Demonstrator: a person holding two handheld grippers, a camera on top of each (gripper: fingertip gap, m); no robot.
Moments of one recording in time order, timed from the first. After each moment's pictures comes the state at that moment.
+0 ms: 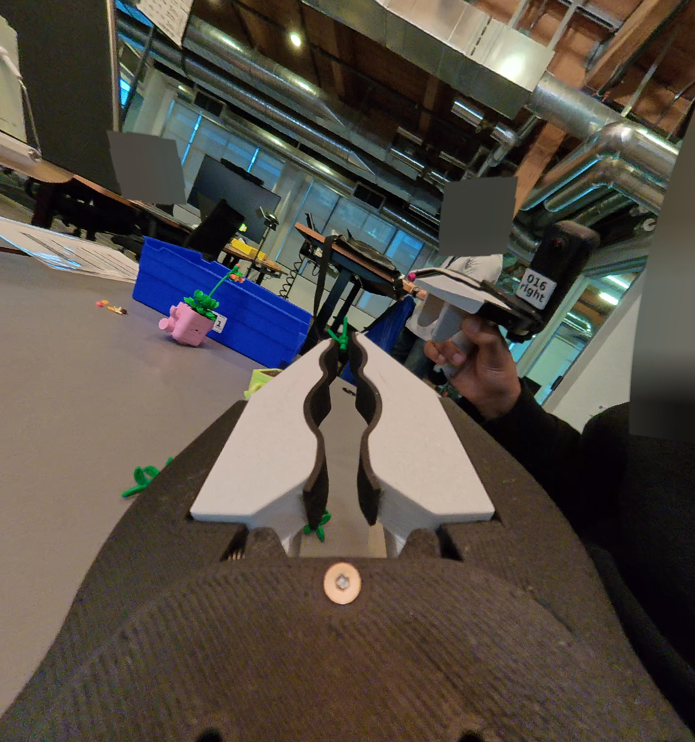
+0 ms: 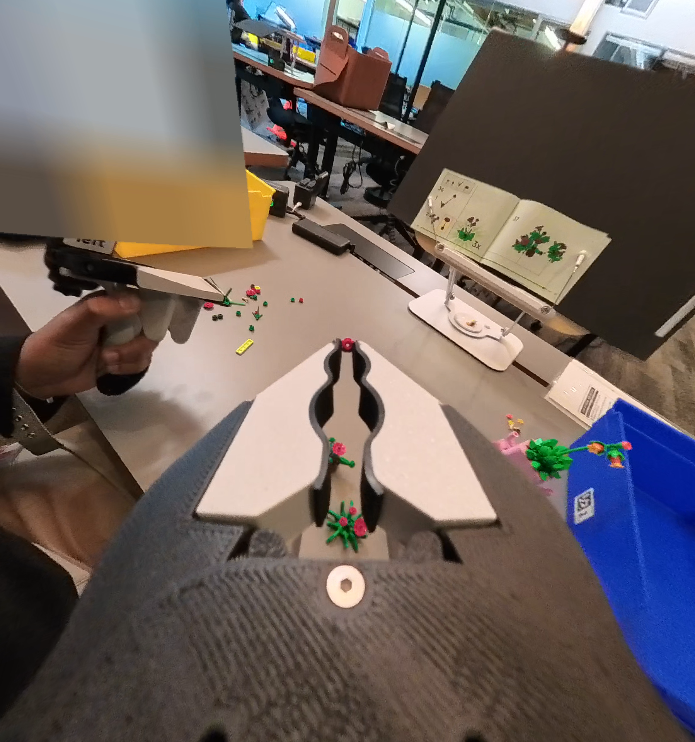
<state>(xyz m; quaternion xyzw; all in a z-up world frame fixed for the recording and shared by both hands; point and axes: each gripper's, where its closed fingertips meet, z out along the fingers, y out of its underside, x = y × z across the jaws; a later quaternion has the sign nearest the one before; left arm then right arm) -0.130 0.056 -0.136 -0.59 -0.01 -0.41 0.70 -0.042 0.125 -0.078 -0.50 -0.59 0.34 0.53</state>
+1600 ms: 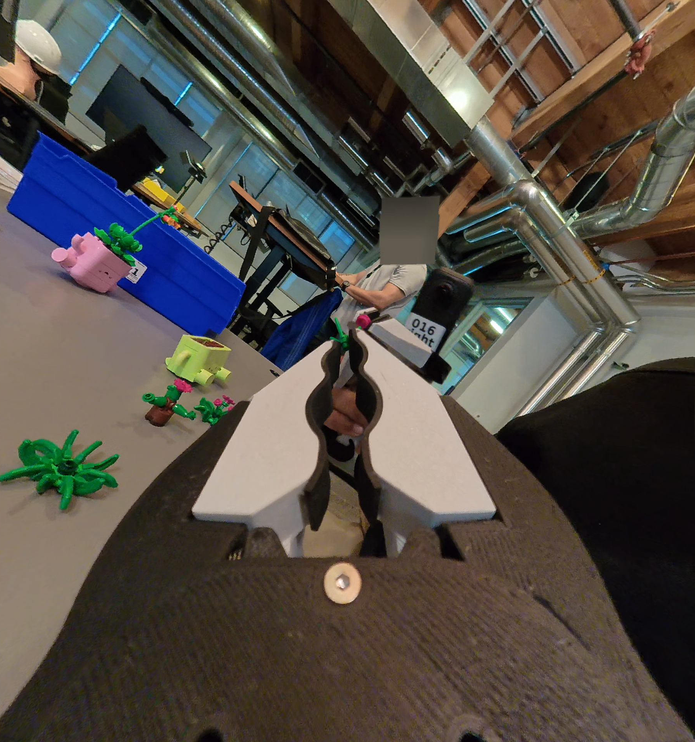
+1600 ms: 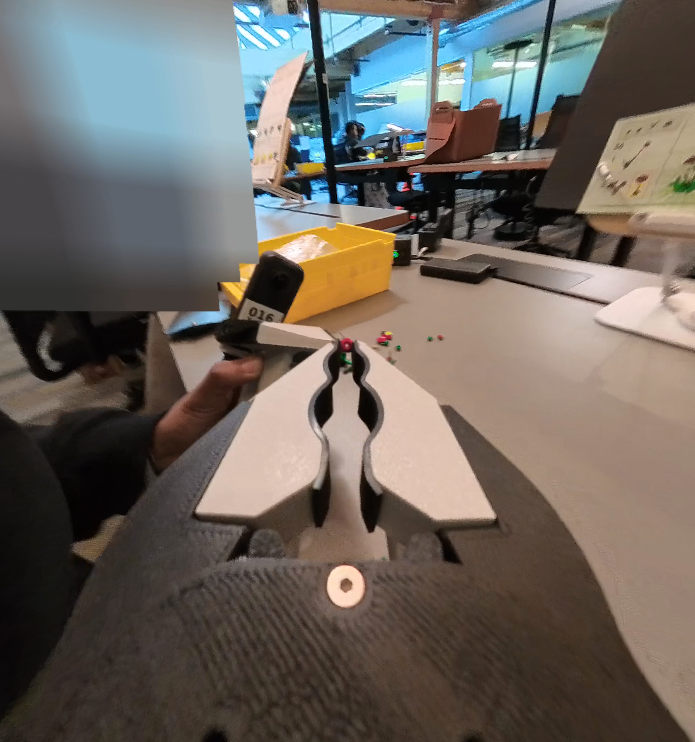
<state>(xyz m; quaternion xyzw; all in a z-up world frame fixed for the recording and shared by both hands) -0.114 0.063 -0.146 -0.56 -0.03 -0.54 0.62 -0.114 0.067 -0.132 -0.49 -0.53 0.56 0.41</state>
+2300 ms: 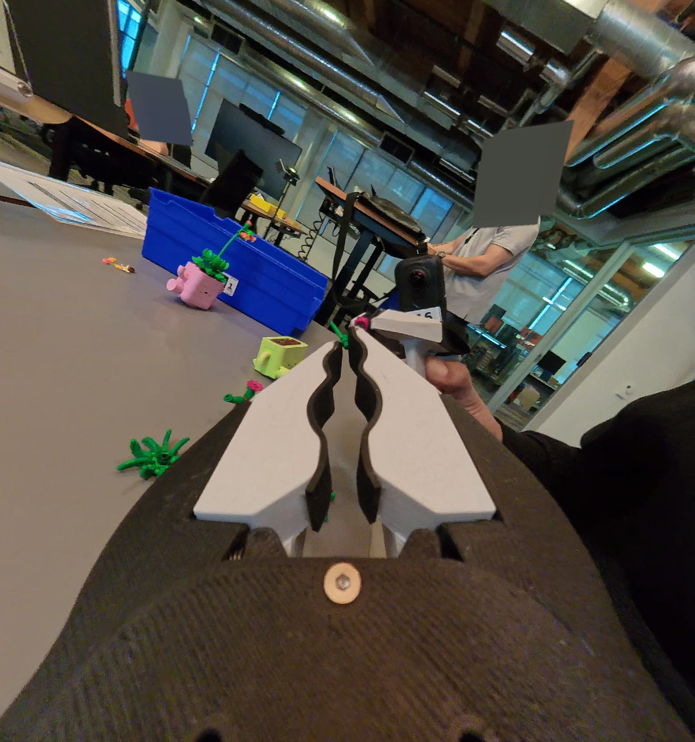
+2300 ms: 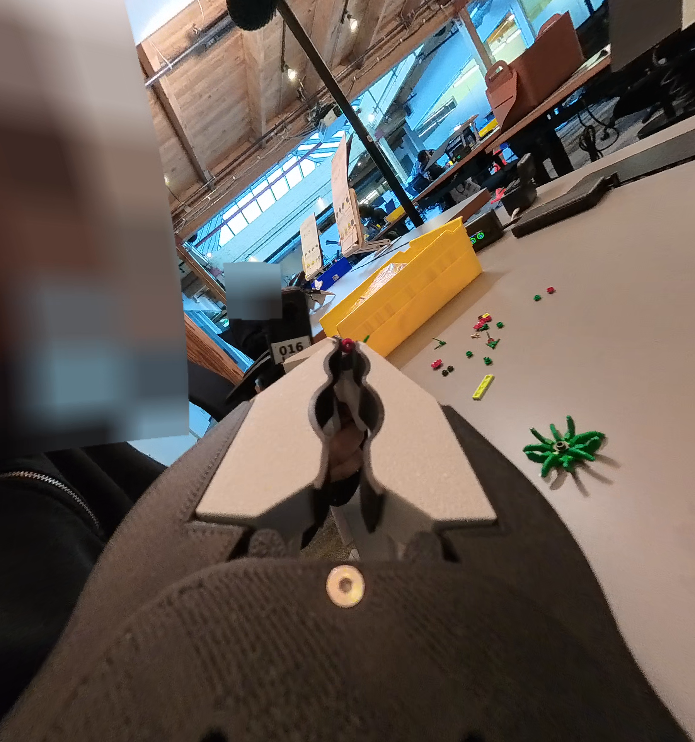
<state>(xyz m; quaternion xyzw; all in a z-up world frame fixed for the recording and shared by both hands) -0.114 0.069 -0.152 -0.64 -0.01 -0.39 0.66 -0.116 0.071 -0.141 -0.53 -0.37 0.73 0.21</state>
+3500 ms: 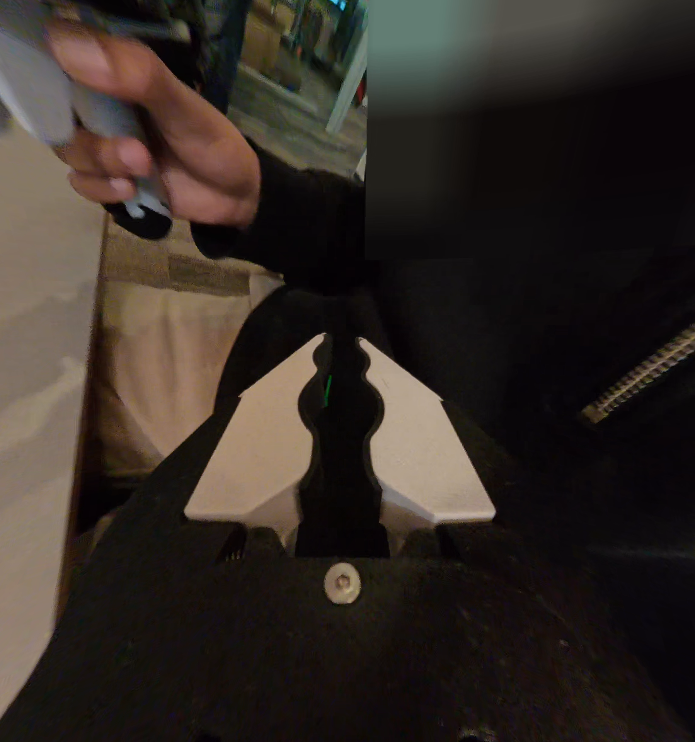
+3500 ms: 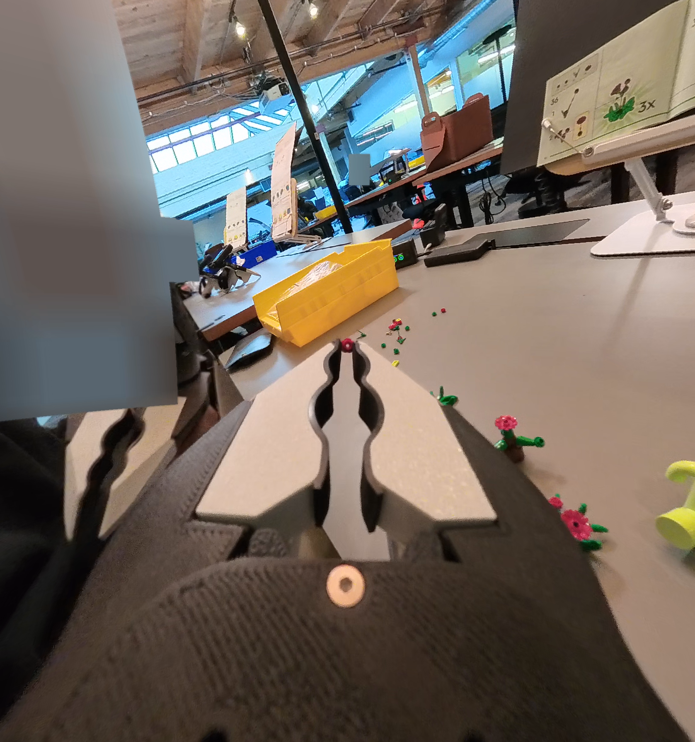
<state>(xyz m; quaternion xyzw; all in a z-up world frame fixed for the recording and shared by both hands) 0.052 -0.058 -0.180 -0.73 0.30 -0.49 0.38 -0.036 0.108 -0.136 -0.53 -0.43 0.64 0.34</state>
